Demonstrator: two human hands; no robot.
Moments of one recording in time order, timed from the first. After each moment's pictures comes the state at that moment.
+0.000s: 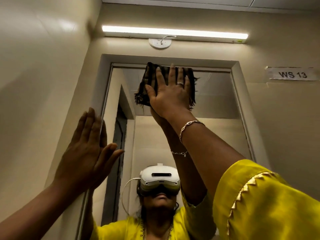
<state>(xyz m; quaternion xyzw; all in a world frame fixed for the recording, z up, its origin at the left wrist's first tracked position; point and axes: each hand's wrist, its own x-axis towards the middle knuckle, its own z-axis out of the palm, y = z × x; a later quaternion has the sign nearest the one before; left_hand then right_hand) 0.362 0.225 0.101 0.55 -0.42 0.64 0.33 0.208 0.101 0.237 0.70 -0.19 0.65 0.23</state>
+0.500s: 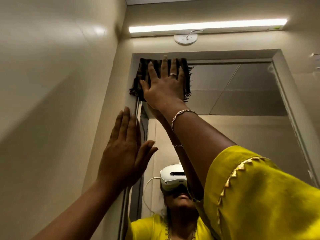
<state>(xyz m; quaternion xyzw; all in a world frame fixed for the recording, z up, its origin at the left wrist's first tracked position) 0.347 0.230 0.094 0.57 -0.41 0.61 0.36 0.275 0.163 0.246 0.72 -0.14 0.64 0.23</state>
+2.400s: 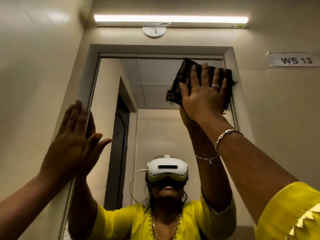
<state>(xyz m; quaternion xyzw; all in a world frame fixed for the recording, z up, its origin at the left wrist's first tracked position) 0.375 0.217 0.097 0.69 -0.29 0.61 0.26 0.147 0.037 0.205 0.67 -0.26 0.67 0.20</state>
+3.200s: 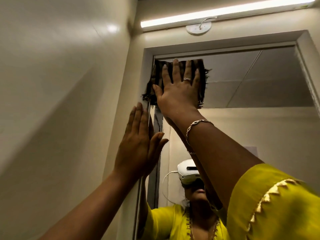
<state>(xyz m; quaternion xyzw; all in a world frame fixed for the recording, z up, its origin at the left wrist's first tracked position) 0.347 0.230 0.091 0.56 -0.41 0.61 0.38 0.280 0.157 0.214 0.70 -0.15 0.66 0.24</state>
